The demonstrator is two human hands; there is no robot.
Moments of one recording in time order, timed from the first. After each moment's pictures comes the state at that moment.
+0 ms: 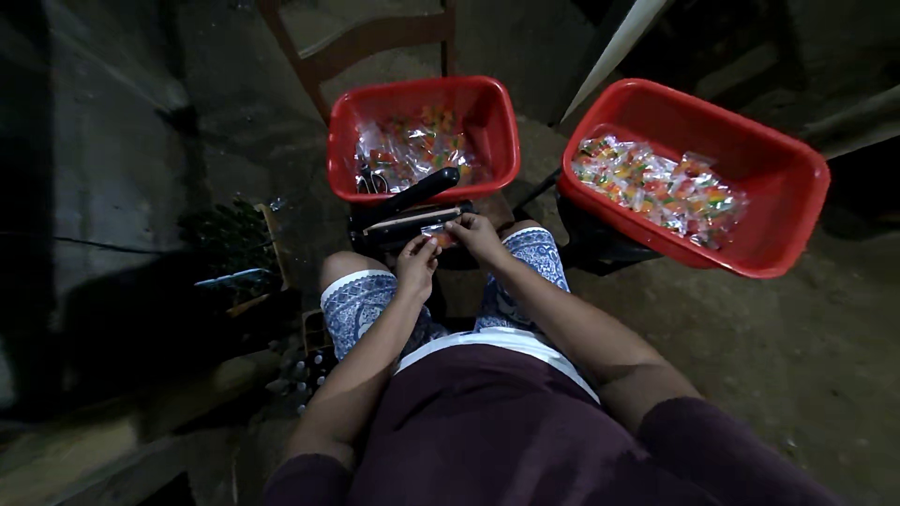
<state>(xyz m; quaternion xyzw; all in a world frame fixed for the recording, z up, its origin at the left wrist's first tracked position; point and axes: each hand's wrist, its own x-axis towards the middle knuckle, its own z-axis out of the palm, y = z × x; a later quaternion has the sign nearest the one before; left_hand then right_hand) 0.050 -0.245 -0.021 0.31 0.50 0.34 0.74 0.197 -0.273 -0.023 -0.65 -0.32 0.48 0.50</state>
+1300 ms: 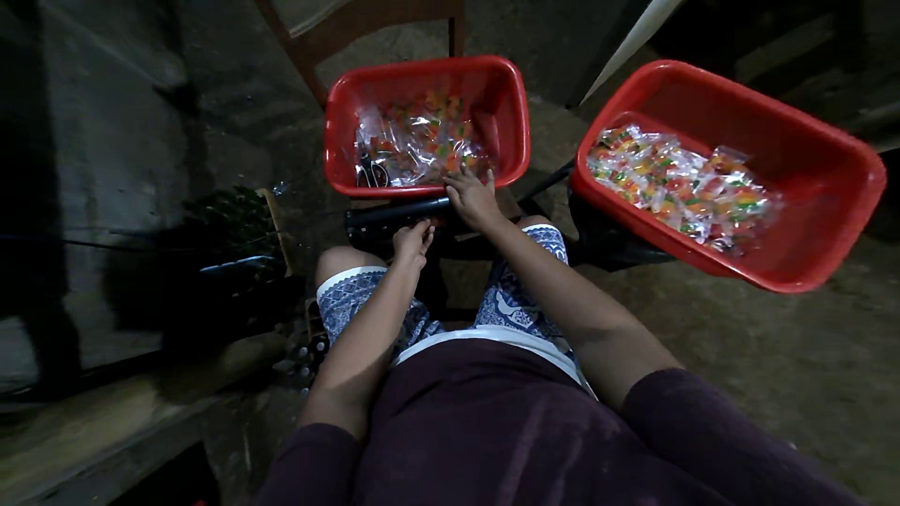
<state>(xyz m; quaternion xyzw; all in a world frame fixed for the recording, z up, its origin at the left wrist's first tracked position) 0.084 -0.190 -0.051 0.24 0.62 0.29 0.69 0.244 -0.212 -0.051 -0.73 -0.61 0.22 0.22</state>
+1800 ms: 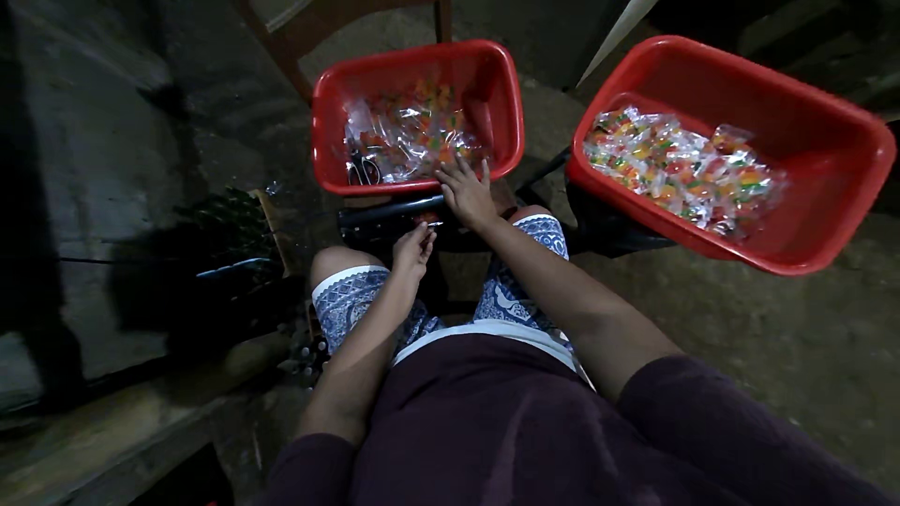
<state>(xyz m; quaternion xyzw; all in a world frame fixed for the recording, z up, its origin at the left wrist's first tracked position) 0.074 -0.208 -0.065 0.21 0.61 0.26 0.72 0.243 -0.216 -0.078 -0.73 -0.63 0.13 0.22</state>
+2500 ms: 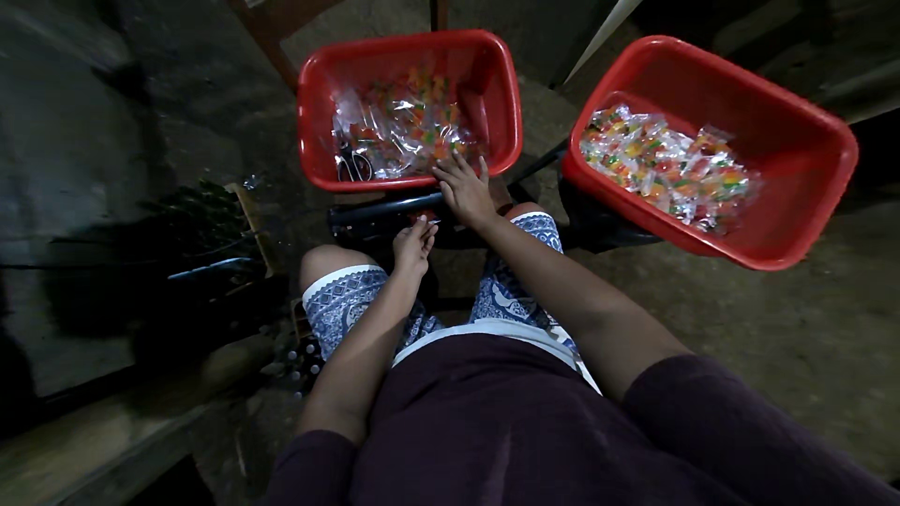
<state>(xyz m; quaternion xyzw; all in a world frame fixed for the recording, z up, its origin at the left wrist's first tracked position) 0.084 -0.210 -0.071 0.21 0.58 0.29 0.73 0.245 -0.215 -0.078 -0.73 -0.63 0.13 0.21</state>
